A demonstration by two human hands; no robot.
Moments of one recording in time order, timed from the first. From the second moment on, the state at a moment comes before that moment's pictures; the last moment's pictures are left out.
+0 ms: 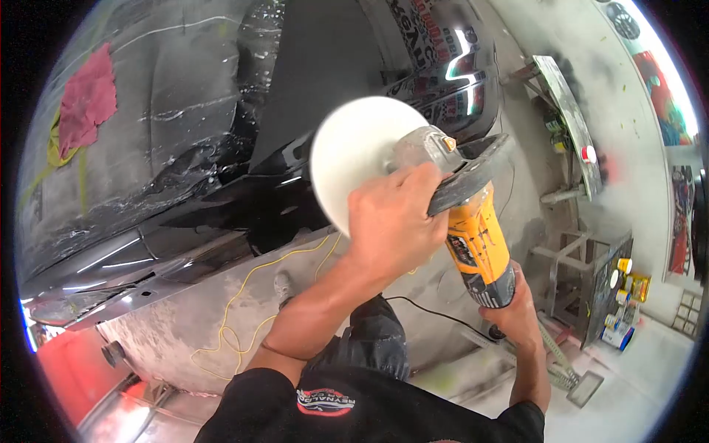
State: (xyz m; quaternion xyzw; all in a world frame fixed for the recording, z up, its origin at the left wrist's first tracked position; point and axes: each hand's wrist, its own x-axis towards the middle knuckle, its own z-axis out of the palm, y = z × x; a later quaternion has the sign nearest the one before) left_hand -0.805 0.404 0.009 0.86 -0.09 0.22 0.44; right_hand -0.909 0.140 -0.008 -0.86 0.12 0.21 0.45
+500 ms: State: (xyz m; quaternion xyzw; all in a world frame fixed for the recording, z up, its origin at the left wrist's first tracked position) left_hand -0.669 0.271 -0.037 0.86 -0.09 0.15 0.48; right_hand -0.813 0.032 -0.015 -0.88 0.17 0.18 0.40
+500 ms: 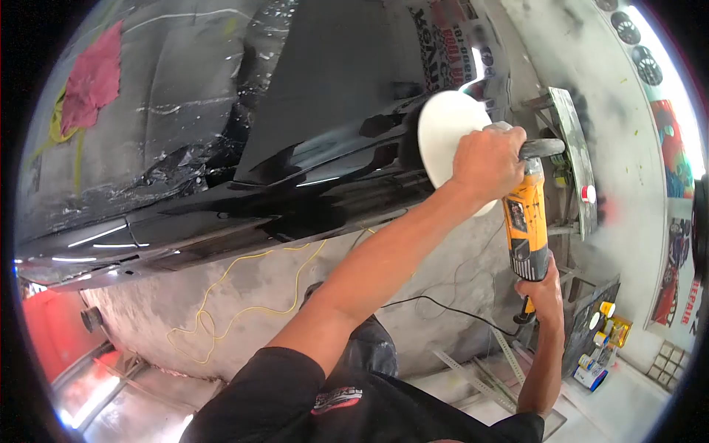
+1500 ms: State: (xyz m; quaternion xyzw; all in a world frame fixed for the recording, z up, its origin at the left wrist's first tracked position) left_hand -0.646 0.346 -0.047 0.84 -0.12 0.13 0.51; right_hand -0.785 0.118 0.010 -0.90 0.22 0.19 0.33
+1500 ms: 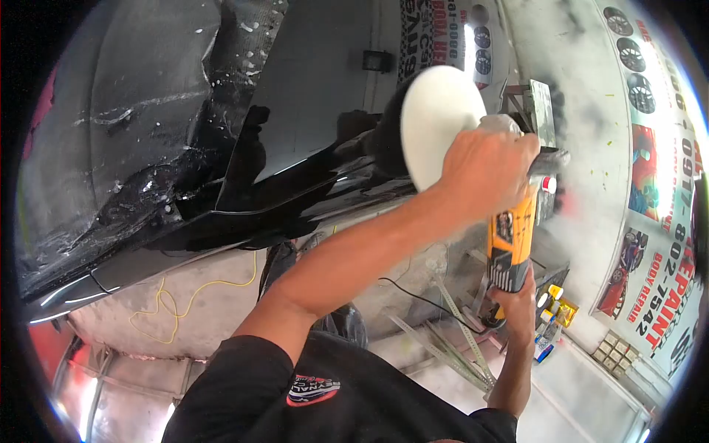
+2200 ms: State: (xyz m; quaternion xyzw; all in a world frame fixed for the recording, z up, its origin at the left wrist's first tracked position) left_hand -0.669 0.361 -0.023 0.82 -0.10 0.18 0.54; right_hand -0.794 0.122 0.039 -0.92 0.17 0.20 0.29
